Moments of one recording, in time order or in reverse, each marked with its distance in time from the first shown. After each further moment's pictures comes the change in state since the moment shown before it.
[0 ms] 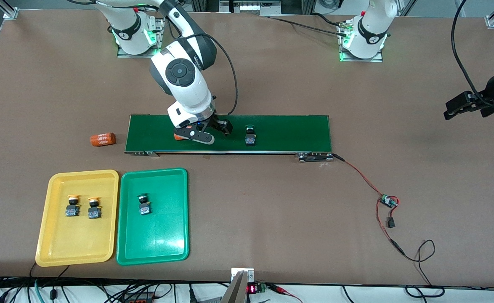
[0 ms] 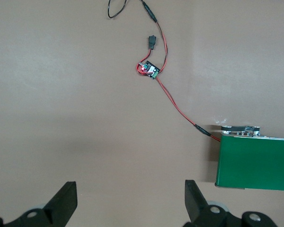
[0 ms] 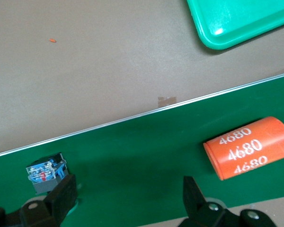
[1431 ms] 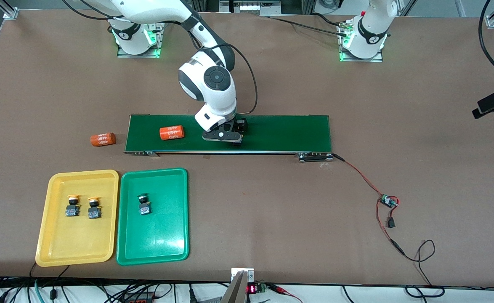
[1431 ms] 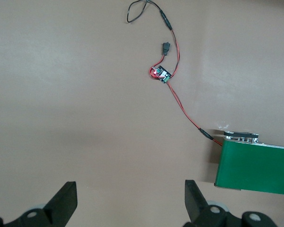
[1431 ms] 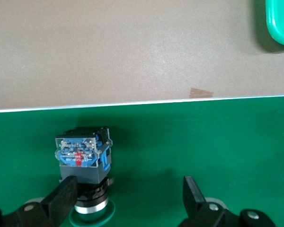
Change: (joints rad) left arm 0.105 0.079 -0.030 0.196 -0.013 -0.131 0.004; right arm 0.102 0.154 -0.003 0.071 -0.153 0.023 -0.041
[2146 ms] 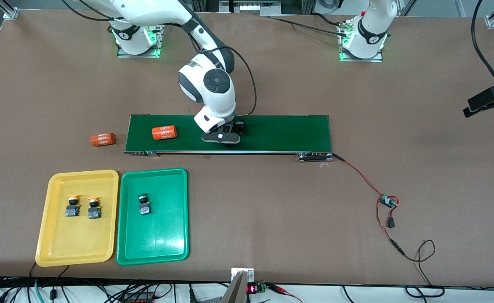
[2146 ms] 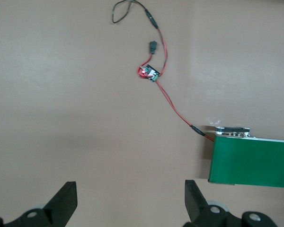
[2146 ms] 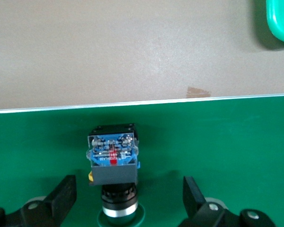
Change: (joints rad) left arm -0.055 -0.001 -0.008 0.000 -0.003 -0.002 0.000; right arm 0.000 0.019 -0.006 0.000 0.000 0.000 0.000
